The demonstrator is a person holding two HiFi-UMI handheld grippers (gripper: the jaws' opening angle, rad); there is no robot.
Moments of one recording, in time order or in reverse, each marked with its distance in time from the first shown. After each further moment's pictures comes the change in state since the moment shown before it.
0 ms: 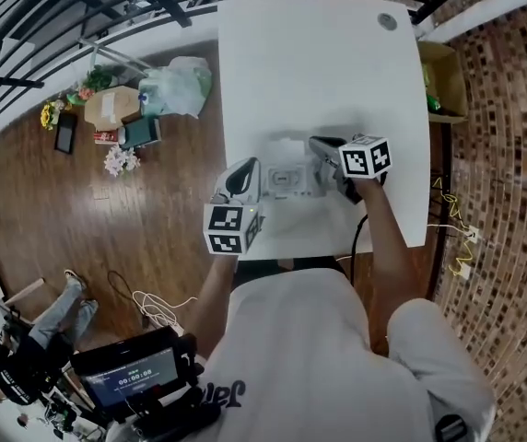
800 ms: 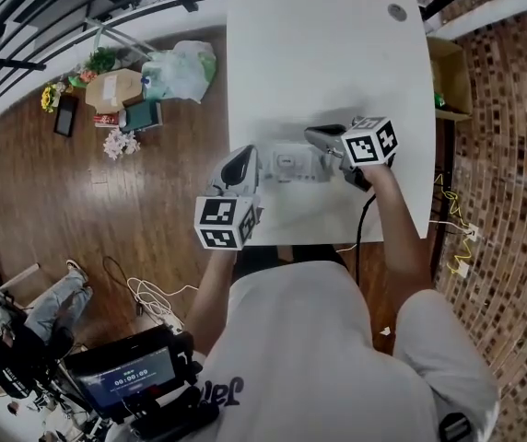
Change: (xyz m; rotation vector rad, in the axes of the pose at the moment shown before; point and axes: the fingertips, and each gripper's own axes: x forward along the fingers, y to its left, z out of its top) left arm -0.026 0.006 0.004 -0.092 -0.042 0.014; right arm 0.007 0.053 0.004 -0.124 0.114 0.173
